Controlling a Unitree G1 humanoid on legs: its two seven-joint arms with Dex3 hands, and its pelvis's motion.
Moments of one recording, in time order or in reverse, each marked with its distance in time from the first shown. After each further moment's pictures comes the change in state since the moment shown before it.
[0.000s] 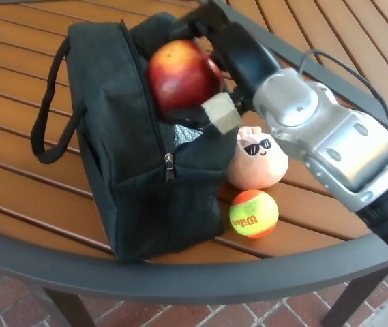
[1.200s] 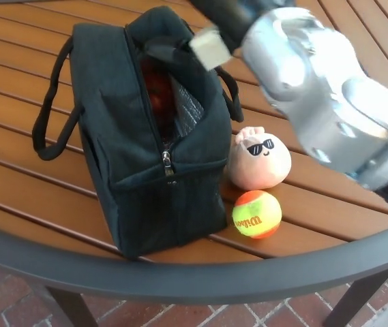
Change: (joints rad) left_arm -0.001 0.009 0.007 0.016 0.000 0.000 -0.009; right_arm -0.093 -0.133 0.074 -0.215 -0.519 0.015 0.106
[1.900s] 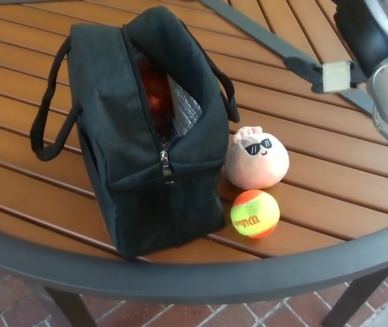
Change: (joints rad) left_arm -0.005 -0.005 0.031 -0.017 -0.008 0.000 -0.033; right_arm 0.301 -0.040 -0.343 0.095 -0.030 0.001 0.050
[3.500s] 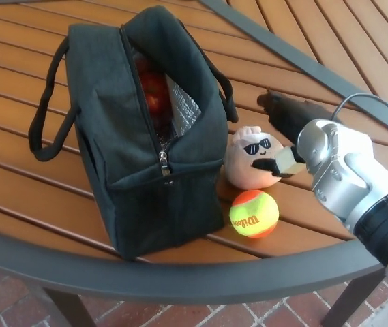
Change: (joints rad) left_arm -0.016 -0.016 0.008 -0.009 0.000 0.000 -0.016; right_arm -0.104 0.210 0.265 0.575 -0.165 -0.060 0.212
